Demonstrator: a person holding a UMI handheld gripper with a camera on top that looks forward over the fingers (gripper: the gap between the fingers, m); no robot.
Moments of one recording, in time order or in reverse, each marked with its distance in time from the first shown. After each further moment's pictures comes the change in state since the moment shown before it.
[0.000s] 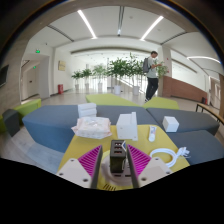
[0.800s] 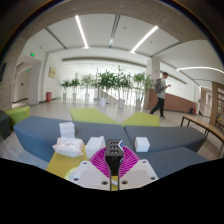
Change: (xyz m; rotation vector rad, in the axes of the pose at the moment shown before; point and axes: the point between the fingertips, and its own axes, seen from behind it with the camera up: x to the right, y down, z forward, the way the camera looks) arm 0.113 -0.094 -0.068 0.120 0.154 -0.038
